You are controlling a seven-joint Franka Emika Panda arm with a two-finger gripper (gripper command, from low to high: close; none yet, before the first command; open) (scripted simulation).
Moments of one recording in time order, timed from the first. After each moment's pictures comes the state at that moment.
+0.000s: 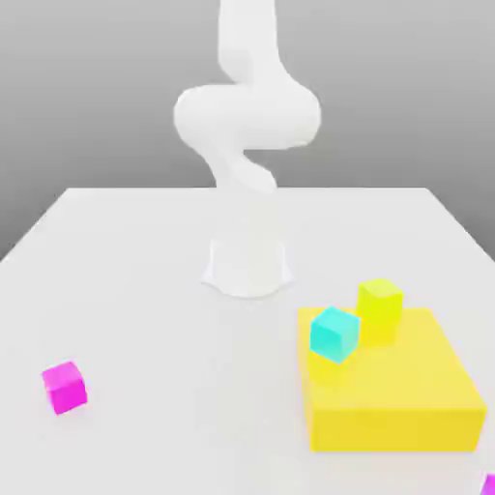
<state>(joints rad) -0.01 -0.71 -0.05 -2.33 0.03 2.34 0.80</state>
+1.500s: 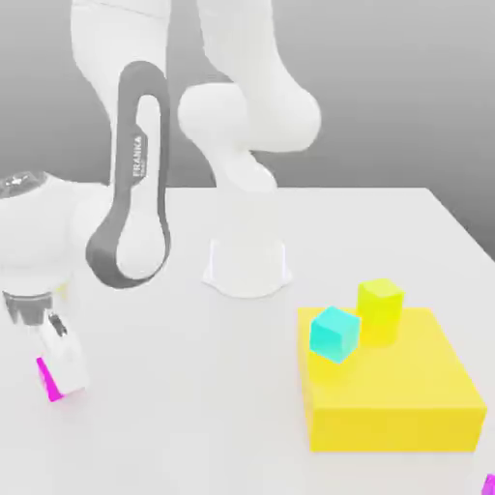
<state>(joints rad) -0.30 0.22 -0.33 -2.62 0.22 2.83 0.91</state>
